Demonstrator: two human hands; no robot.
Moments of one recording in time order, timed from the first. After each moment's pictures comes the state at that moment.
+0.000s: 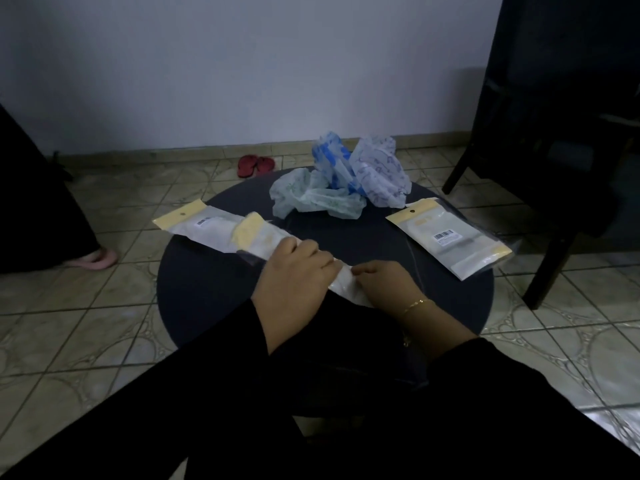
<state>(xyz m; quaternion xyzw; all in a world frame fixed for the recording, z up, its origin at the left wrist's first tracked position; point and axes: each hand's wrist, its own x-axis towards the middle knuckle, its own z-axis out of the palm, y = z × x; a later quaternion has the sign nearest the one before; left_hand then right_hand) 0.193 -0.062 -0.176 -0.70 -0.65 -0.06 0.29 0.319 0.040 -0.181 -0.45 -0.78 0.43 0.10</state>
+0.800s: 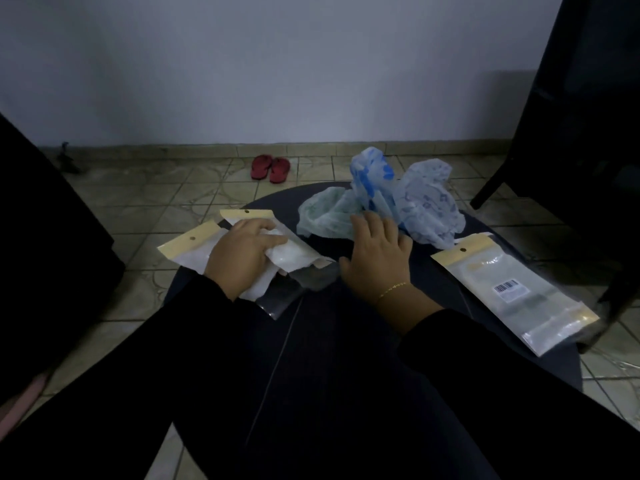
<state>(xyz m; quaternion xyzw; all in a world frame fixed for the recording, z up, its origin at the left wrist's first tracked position) -0.005 -0.008 -0.203 -0.60 -0.76 -0.20 0.11 0.192 0.100 -0.176 -0.40 -0.90 0.04 0.16</state>
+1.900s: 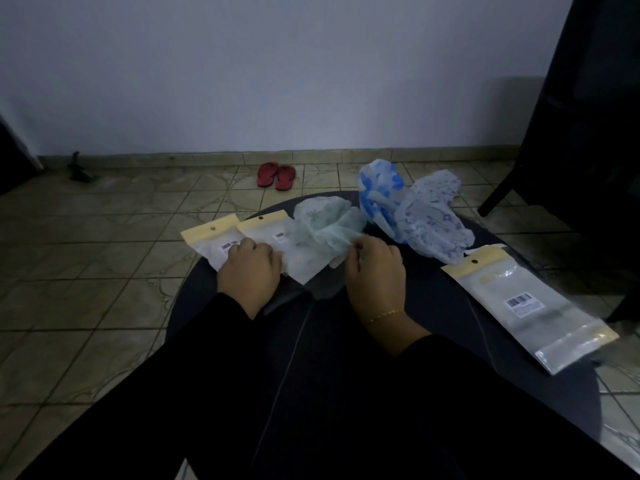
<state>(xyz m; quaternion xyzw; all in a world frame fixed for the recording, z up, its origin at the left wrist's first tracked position) 0.013 -0.001 -0.206 -0.39 -0.90 -0.20 0.06 0.178 0.091 -0.188 -0.41 -0.82 0.20 0.36</state>
